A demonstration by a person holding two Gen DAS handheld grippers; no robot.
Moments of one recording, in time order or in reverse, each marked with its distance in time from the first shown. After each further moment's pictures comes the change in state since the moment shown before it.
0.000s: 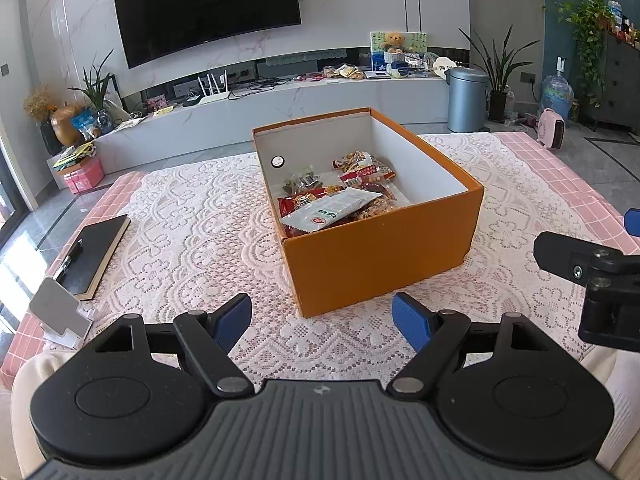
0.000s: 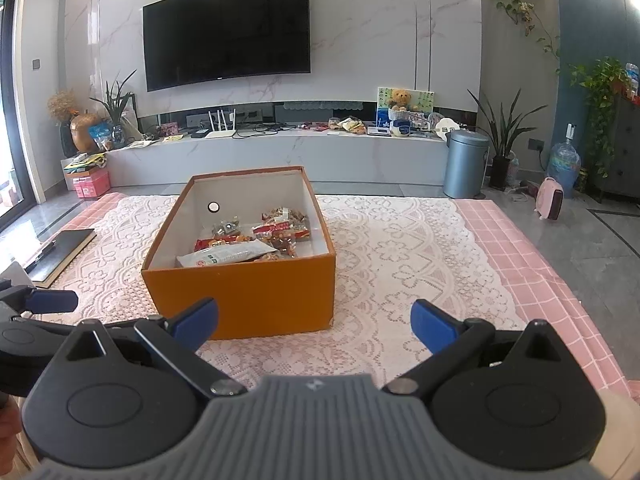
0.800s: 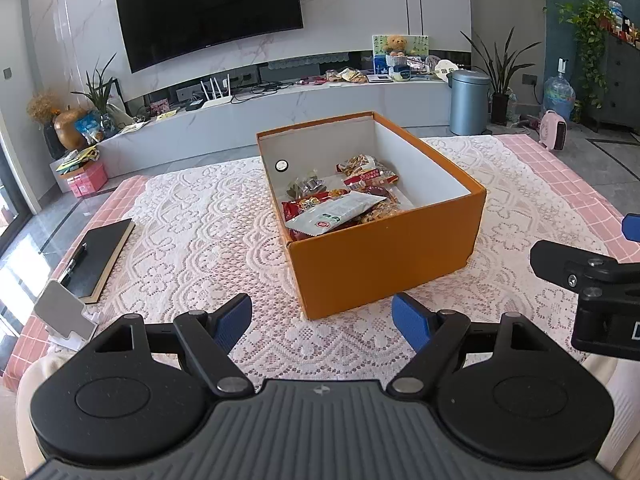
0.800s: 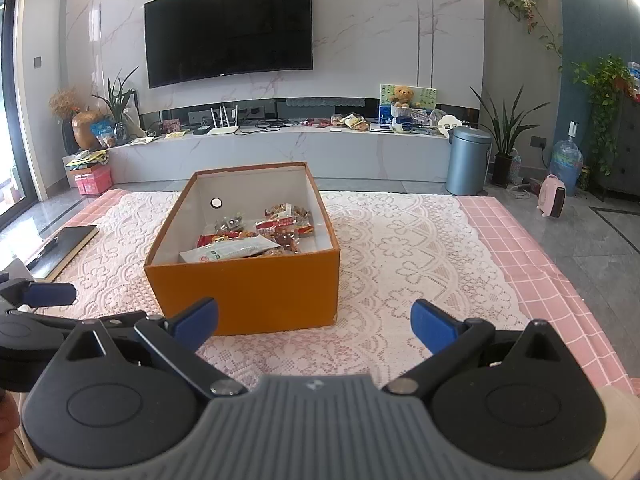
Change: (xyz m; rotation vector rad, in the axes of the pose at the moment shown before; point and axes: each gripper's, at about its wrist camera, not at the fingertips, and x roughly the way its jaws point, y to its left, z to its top) left arm -0.005 -0.001 0.000 0.004 -0.011 0.014; right arm 0.001 0.001 -0.002 -0.002 0.010 0.007
